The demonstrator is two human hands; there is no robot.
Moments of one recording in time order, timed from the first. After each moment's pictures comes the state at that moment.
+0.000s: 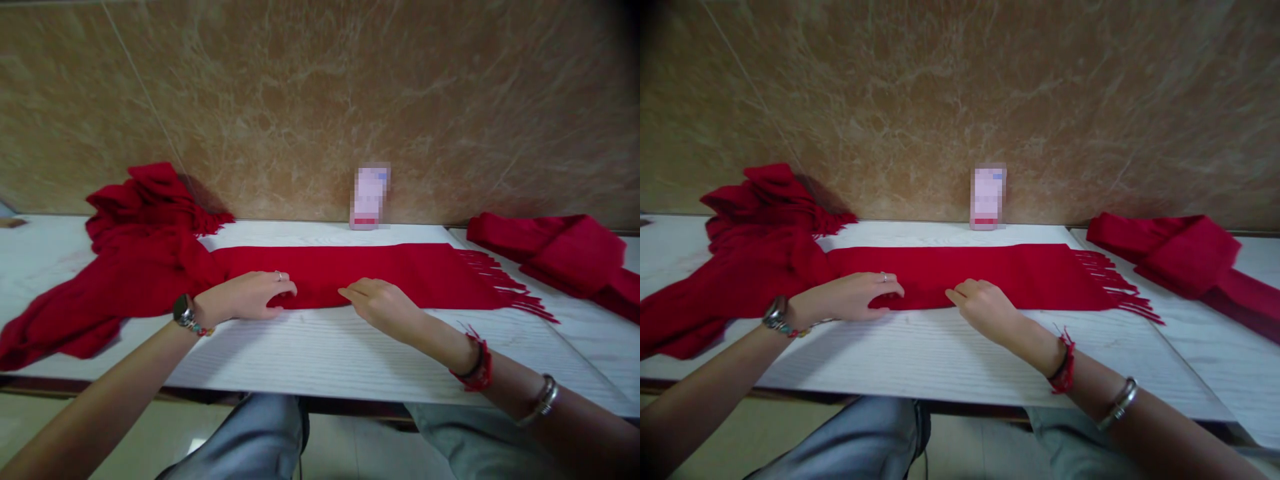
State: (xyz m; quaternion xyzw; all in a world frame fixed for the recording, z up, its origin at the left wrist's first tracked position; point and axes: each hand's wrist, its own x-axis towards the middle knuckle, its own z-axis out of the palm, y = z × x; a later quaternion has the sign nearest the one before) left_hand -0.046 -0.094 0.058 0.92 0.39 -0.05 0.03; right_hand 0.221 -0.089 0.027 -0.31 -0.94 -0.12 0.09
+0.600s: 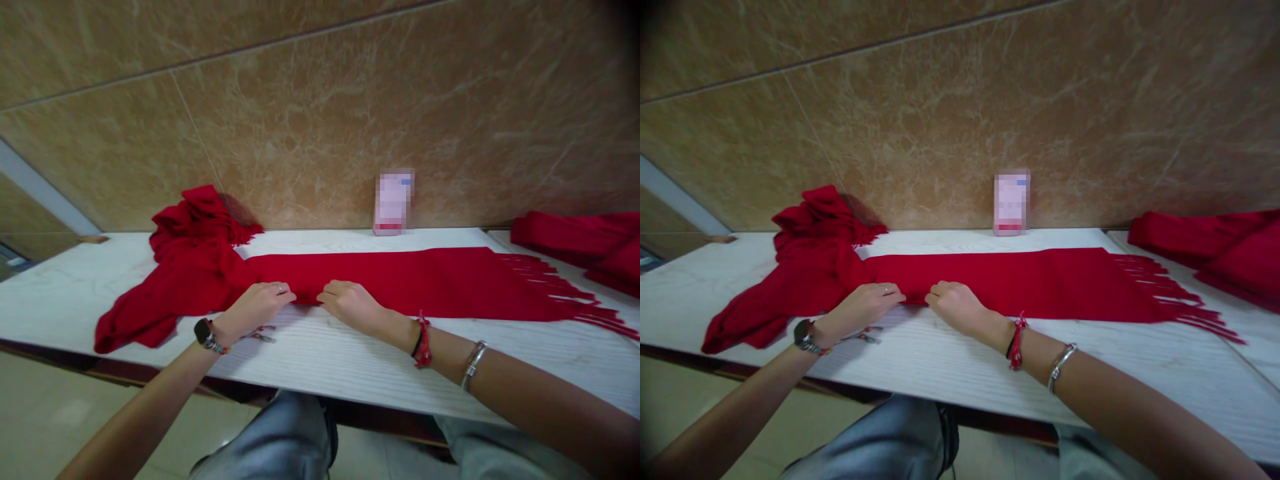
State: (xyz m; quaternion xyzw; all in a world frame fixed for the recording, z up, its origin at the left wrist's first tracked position) left_hand -0.078 -0.122 0.044 0.88 0.44 -0.05 -0.16; right_hand 0.138 -0.076 0.022 -0.24 -0.96 -0.07 0.12
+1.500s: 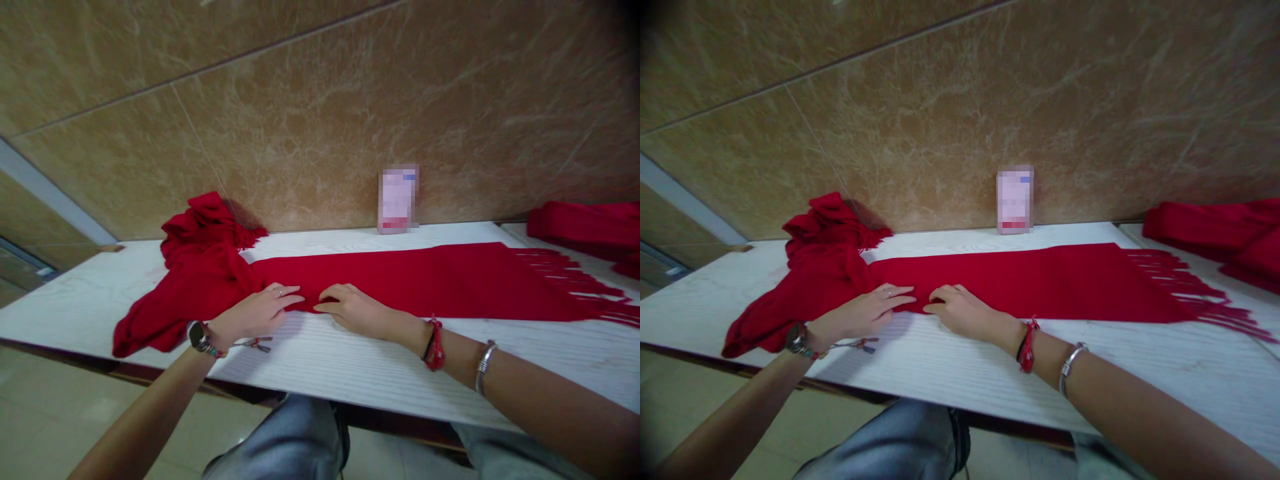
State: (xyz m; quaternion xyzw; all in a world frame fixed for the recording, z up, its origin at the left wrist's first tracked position) left_hand -0.092 -0.123 0.045 0.89 0.46 -0.05 -0.03; right_hand 0.144 -0.072 0.007 -0.16 -0.97 0.04 0.18
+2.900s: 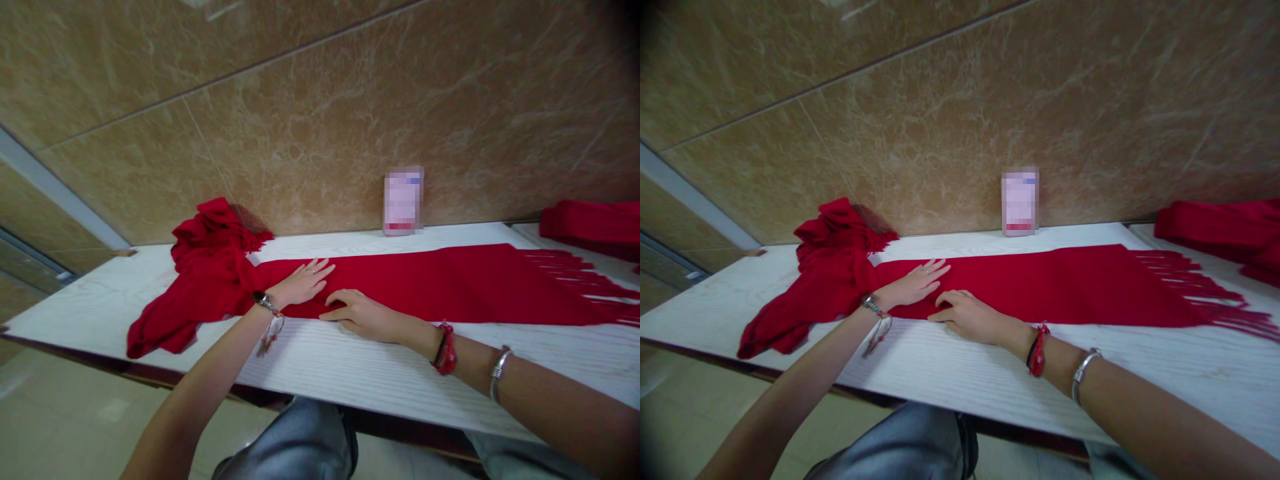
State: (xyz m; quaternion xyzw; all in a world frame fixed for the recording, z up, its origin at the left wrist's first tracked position) left_hand -0.063 -0.044 0.025 0.87 0.50 -0.04 0.02; right_hand 0.145 -0.071 0.005 -0.15 -0.96 0.14 0.20
